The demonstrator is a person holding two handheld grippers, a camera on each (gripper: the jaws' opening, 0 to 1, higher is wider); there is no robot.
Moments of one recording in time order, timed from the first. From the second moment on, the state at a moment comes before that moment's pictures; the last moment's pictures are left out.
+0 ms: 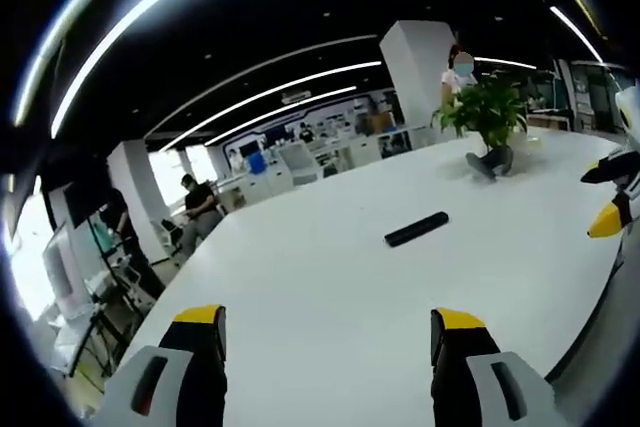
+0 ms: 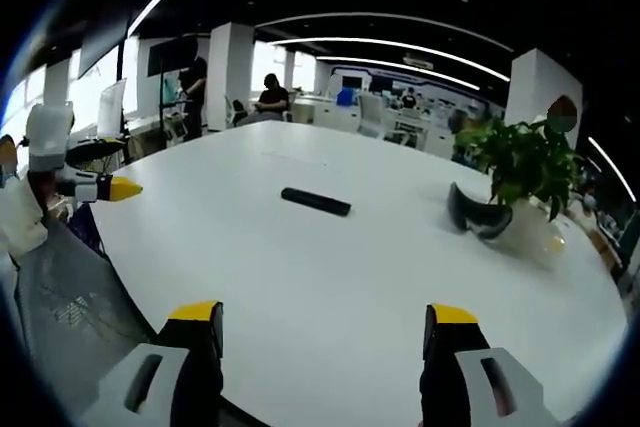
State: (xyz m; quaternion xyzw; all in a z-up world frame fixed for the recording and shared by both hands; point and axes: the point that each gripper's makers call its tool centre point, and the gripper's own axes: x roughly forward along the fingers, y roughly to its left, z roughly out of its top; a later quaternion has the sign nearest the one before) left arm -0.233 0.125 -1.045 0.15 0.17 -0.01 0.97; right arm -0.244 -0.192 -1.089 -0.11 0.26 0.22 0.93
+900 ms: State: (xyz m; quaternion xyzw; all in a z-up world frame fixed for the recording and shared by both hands) left arm -0.139 0.077 -1.002 0.22 0.14 -0.11 0.96; right arm -0.244 -0.191 -1.096 -0.12 0.28 0.22 0.93
